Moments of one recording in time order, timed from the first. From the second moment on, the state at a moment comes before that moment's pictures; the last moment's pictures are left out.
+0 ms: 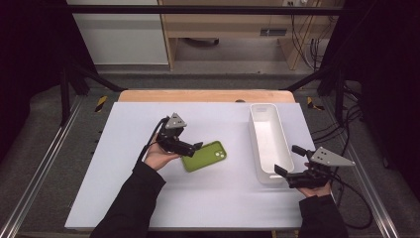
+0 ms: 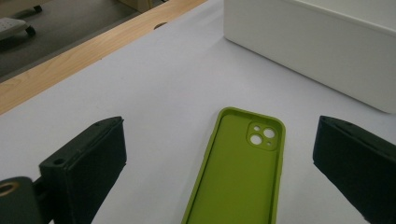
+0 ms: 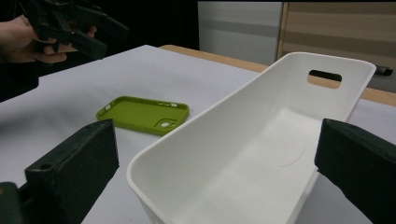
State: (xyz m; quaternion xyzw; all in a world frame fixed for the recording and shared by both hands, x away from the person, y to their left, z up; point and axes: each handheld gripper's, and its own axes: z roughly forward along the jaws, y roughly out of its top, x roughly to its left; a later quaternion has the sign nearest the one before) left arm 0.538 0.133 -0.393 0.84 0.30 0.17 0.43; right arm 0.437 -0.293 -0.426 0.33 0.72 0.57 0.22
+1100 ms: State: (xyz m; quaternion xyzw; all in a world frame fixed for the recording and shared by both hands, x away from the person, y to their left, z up) left arm 0.568 0.119 -0.422 0.86 0.31 0.15 0.38; right arm 0.438 -0.293 -0.426 0.33 0.72 0.57 0.21
